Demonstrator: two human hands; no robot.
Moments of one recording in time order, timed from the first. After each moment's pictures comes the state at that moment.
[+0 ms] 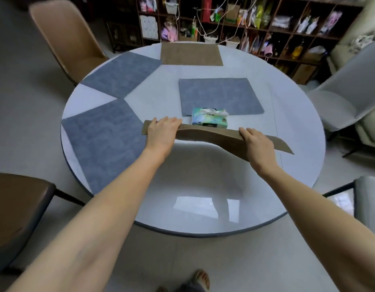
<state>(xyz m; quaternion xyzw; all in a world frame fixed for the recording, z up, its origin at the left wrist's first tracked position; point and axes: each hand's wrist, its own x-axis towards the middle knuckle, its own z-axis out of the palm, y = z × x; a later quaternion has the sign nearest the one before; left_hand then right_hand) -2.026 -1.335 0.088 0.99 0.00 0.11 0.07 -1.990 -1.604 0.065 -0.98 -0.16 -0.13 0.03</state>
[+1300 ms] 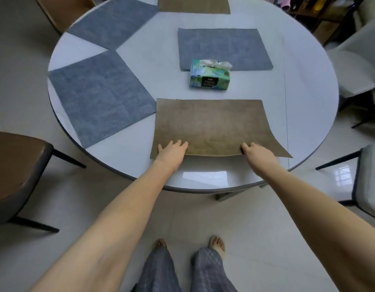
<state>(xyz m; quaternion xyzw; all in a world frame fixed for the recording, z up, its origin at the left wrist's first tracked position) -2.126 -1.401 -0.039 0.96 -0.01 -0.27 0.05 -2.075 -1.657 -0.044 -0.97 -0.18 0.14 -0.11</state>
